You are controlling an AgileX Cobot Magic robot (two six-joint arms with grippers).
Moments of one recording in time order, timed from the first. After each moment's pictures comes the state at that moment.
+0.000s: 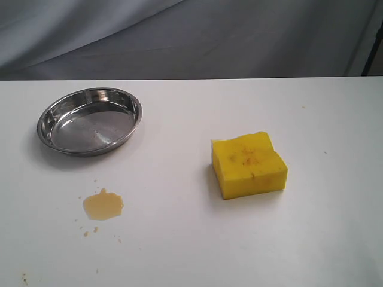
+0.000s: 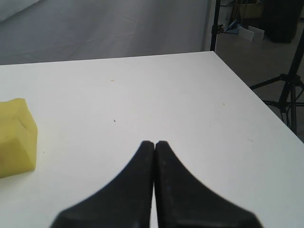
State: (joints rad) left arm -0.01 0.00 0.00 -0.14 0.11 0.38; right arm -0.13 0.01 0.00 -0.10 0.35 0.12
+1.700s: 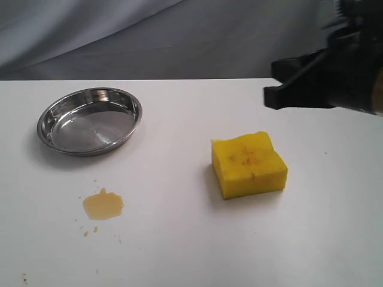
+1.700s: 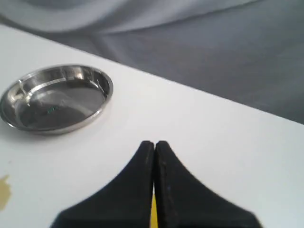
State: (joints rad) left arm -0.01 0.00 0.00 -0.14 0.11 0.38; right arm 0.41 1.27 -0.78 -1.46 -0.10 1.42
